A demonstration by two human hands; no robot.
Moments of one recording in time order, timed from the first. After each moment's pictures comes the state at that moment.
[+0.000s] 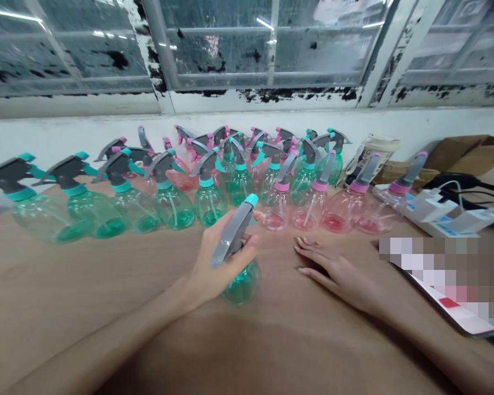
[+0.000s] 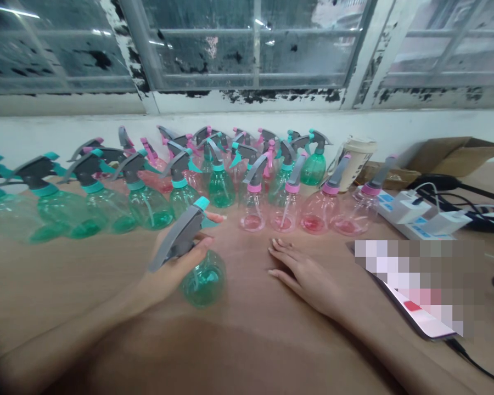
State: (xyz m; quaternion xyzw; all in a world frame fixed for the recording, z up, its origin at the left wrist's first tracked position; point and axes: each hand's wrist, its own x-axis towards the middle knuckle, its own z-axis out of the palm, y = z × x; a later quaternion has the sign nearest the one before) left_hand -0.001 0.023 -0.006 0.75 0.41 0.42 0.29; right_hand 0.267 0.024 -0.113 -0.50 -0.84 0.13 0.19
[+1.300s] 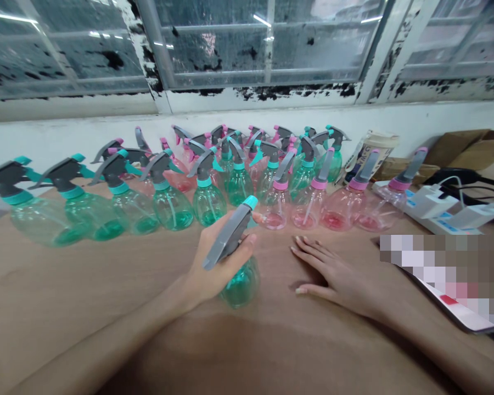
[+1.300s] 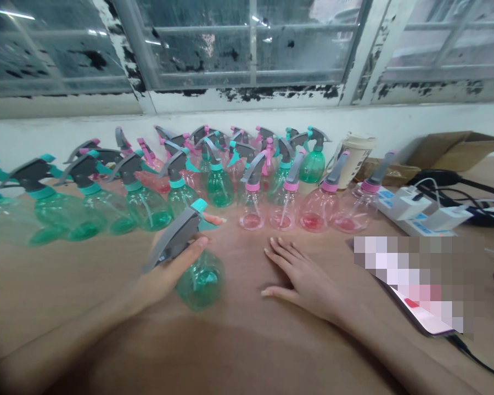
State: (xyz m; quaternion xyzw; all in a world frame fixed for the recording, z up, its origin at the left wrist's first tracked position) left_hand -0.002 0.021 -0.003 0.75 0.43 0.41 0.29; right_hand 0.263 0.016 -0.110 -0.48 -0.86 0.11 0.13
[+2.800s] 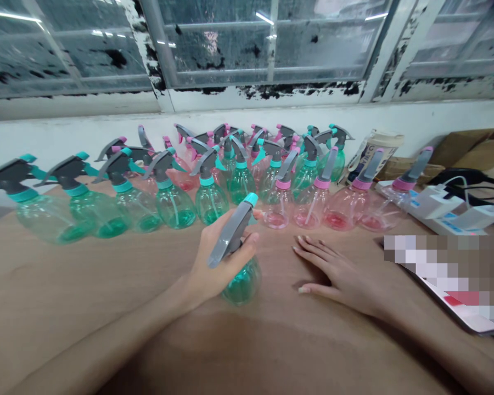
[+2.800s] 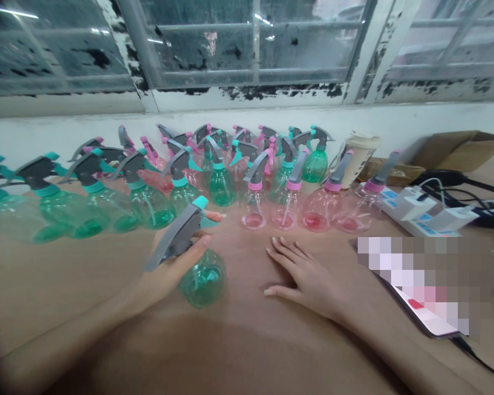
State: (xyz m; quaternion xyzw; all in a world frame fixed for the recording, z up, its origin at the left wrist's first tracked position) left_hand -0.002 0.022 -0.006 0.75 0.42 0.43 0.27; right_hand 0.265 0.016 -0.109 -0.48 -0.86 0.11 0.14
